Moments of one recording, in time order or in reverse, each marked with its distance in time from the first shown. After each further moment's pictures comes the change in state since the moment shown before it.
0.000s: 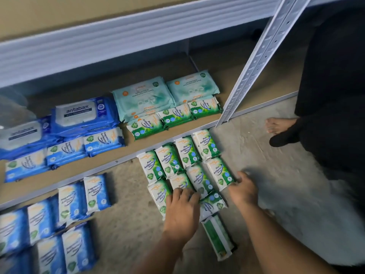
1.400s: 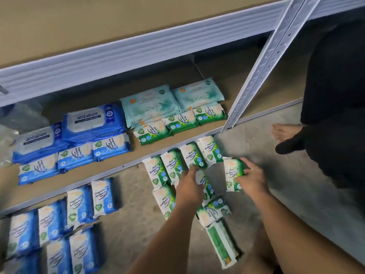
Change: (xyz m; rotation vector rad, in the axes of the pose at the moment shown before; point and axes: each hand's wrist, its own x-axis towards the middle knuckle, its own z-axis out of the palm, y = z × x) left_hand 0.079 0.014 -0.042 -0.586 -0.125 -0.507; right_hand 0.045 -0.025 -0.023 0.165 -0.134 -0.056
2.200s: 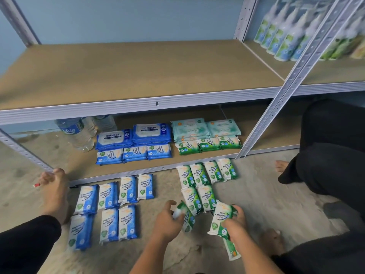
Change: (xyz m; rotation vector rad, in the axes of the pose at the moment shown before) left_hand -0.190 -0.105 -0.114 -0.248 0.109 -0.084; right_hand -0.216 0.000 0.056 0.354 -0.081 0.148
